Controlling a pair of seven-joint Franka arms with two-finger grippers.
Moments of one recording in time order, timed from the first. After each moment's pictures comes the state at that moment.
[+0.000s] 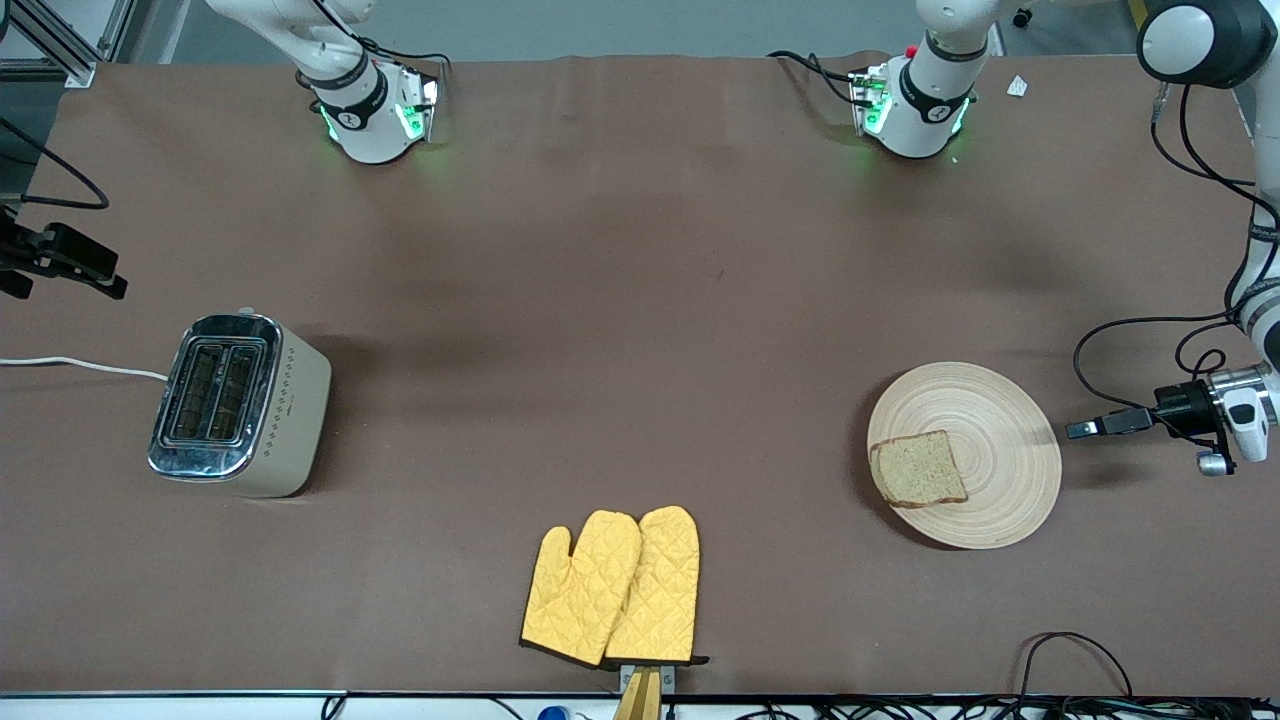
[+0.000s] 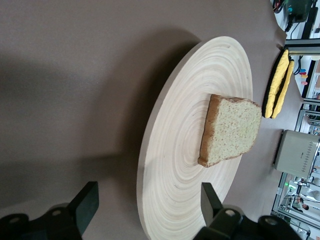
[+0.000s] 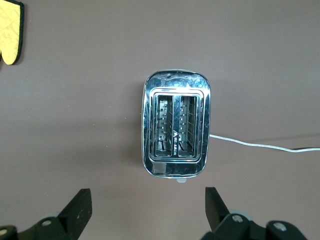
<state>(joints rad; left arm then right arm) 0.54 0.83 -0.08 -1.48 -0.76 1.81 0.63 -0.07 0.06 0.02 -1.46 -0.03 1.54 -0.05</state>
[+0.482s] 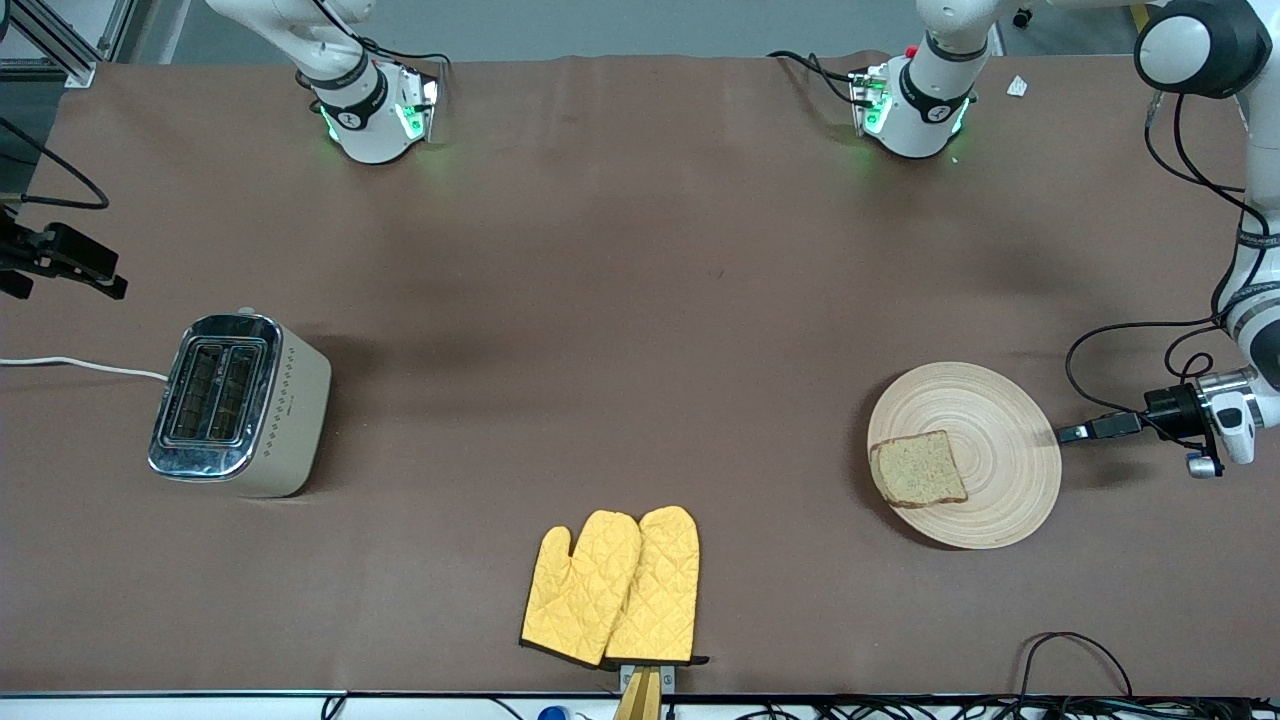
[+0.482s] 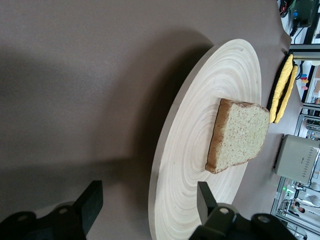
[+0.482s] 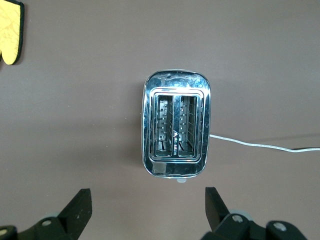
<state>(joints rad) 0.54 0.86 -0.08 -1.47 -0.78 1.83 0.63 -0.07 0.06 0.02 -1.46 -0.03 1.54 -0.05</state>
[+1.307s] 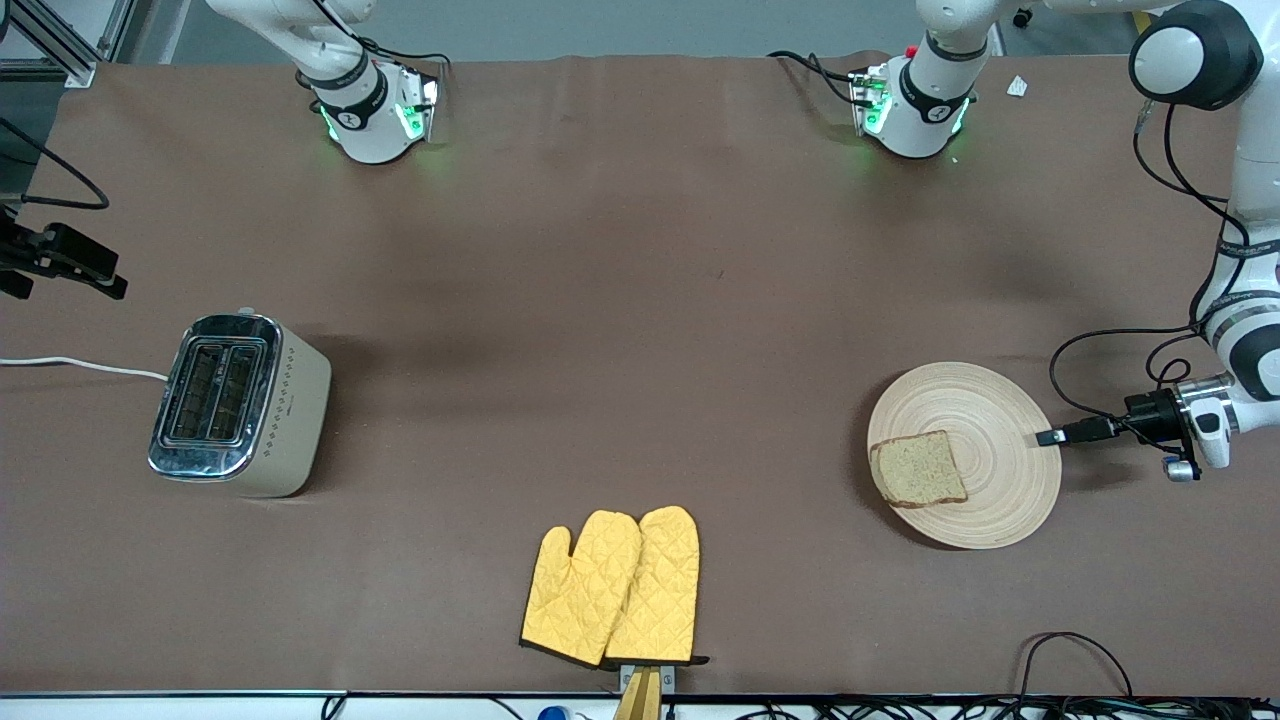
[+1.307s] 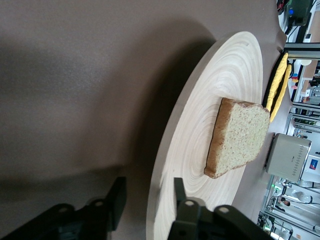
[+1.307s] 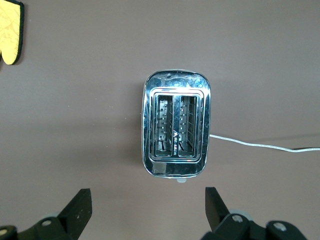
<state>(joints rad) 0.53 0.90 -0.09 -1.47 -0.81 1.83 0.65 -0.07 0.06 0.02 -1.46 -0.03 1.54 -0.05</state>
